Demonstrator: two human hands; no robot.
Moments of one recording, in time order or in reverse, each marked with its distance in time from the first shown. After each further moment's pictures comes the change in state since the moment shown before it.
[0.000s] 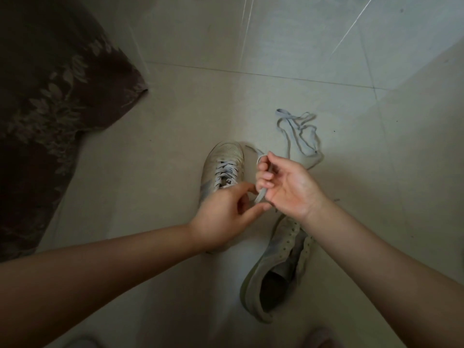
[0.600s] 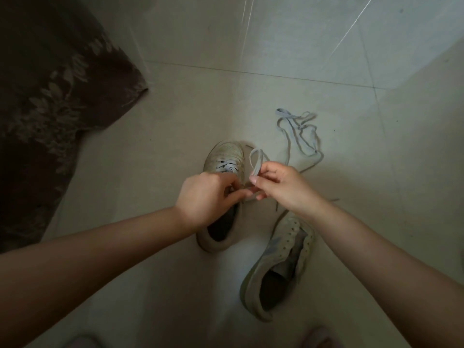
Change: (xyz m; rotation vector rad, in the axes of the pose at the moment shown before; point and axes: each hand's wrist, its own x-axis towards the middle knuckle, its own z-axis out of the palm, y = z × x) left_hand 0.012 -0.011 -0.025 0.458 0.099 -0.023; right_hand 0.000 0.005 -0.015 -1.146 0.073 -0.241
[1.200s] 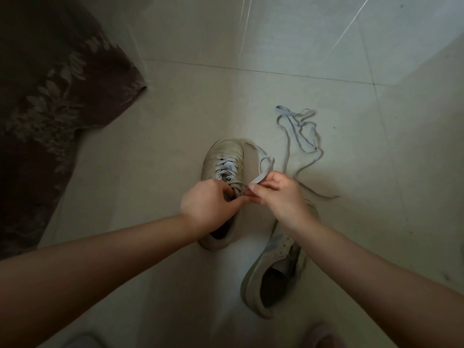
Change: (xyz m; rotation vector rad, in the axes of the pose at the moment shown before) left_hand -0.006 0.008 0.013 -0.069 -0.210 -0.354; right_hand -0.005 0.025 0.029 0.446 0.277 0.071
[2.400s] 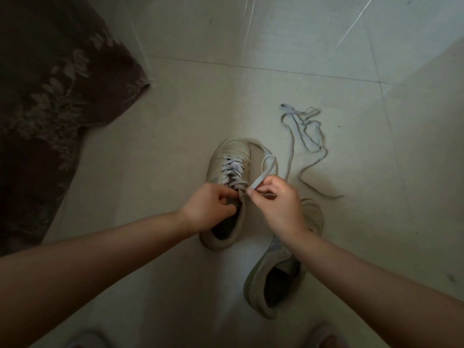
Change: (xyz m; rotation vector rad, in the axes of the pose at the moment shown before) left_hand 0.002 -0.016 -0.002 -0.423 -0.274 0.037; right_hand -0.007 0.023 0.006 -0.406 0.118 -0.254
